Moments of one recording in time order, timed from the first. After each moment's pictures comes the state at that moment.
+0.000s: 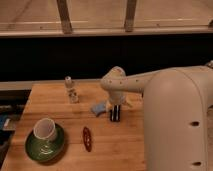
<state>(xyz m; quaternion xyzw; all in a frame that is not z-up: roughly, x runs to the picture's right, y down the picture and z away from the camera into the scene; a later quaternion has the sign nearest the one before) 0.084 0.121 0.860 -0.20 0.28 0.60 0.72</state>
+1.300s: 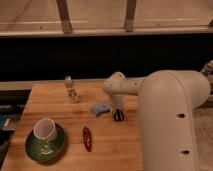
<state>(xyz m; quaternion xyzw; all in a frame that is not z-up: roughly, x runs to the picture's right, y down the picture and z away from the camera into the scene) 0.082 0.151 0.883 -0.22 0.29 0.60 0.71</state>
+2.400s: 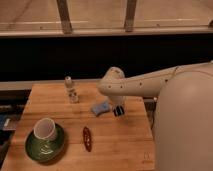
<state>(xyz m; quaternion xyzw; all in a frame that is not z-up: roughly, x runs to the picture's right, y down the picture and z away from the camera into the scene) 0.068 0.108 0.807 -0.15 0.24 0.58 0.77</state>
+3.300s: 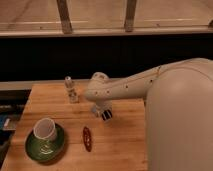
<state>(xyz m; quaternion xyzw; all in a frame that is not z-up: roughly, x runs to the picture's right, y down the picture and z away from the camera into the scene) 0.004 0.126 0.813 -0.18 0.20 0.52 0.81</state>
